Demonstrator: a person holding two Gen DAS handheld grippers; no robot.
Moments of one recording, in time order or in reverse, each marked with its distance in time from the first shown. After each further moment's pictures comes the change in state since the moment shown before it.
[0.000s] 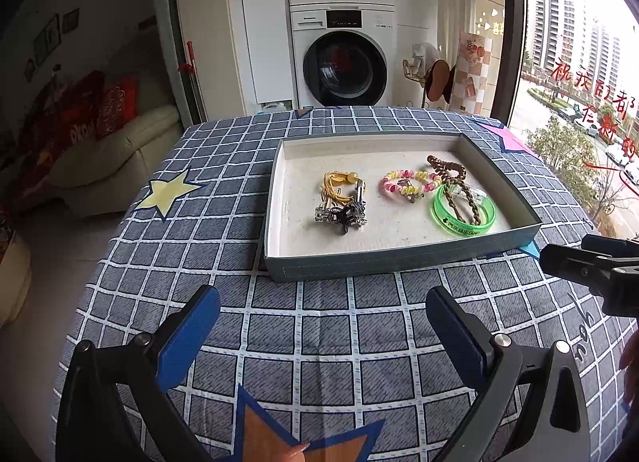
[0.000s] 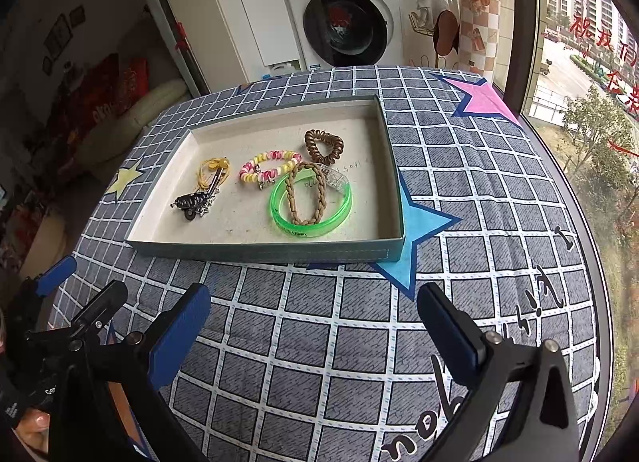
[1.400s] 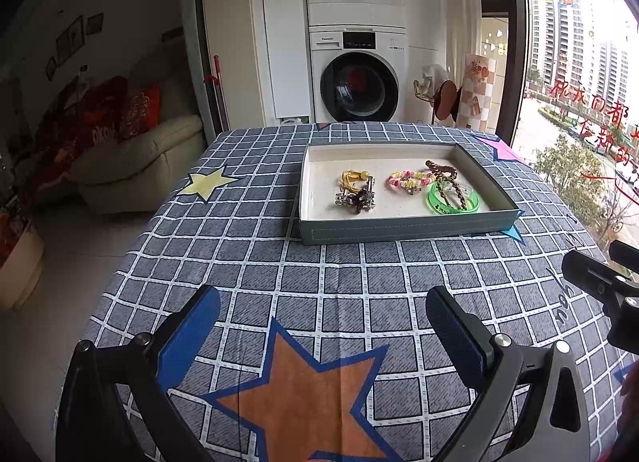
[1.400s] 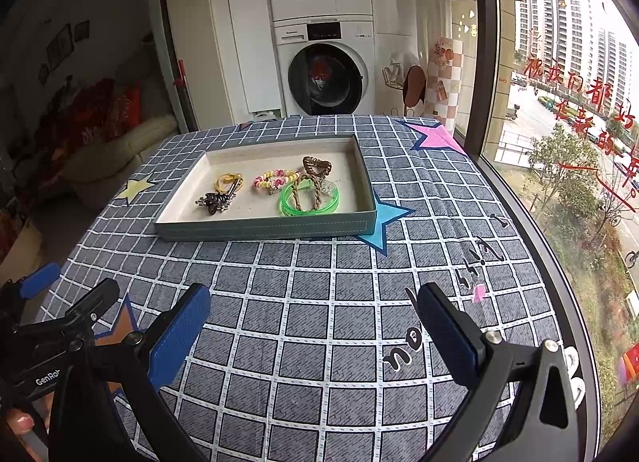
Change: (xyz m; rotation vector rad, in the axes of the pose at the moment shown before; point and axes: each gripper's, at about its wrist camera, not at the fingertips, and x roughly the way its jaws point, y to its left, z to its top) left arm -0.068 0.009 -0.042 -0.037 -0.072 0.042; right arm -0.086 0.036 -0.071 -0.028 -0.213 -0.124
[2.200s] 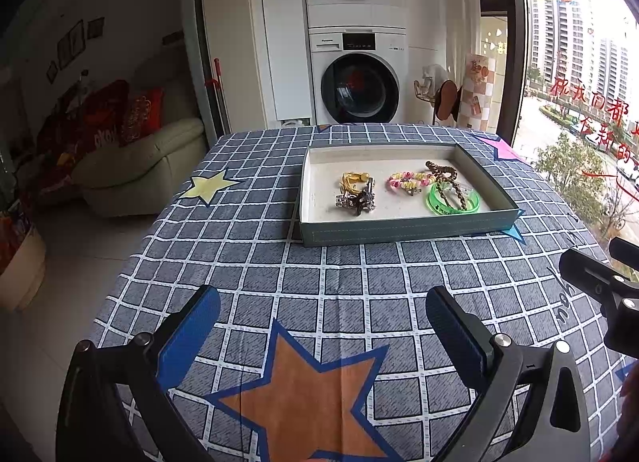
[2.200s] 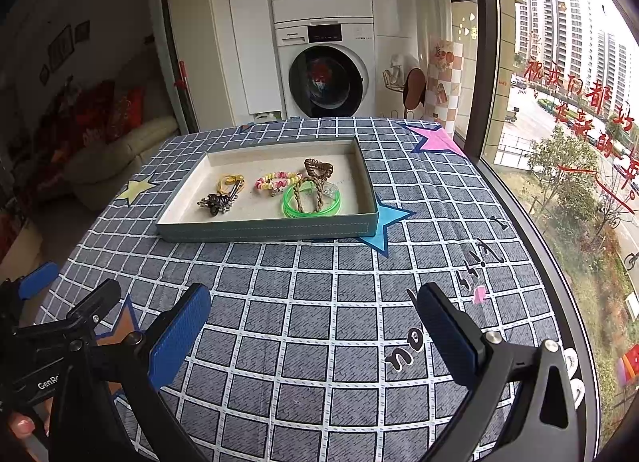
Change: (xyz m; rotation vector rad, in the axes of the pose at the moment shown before) left arm -0.003 -0.002 0.000 0.009 -0.004 0.008; right arm -0.003 0.001 0.001 -0.006 -0.007 -0.001
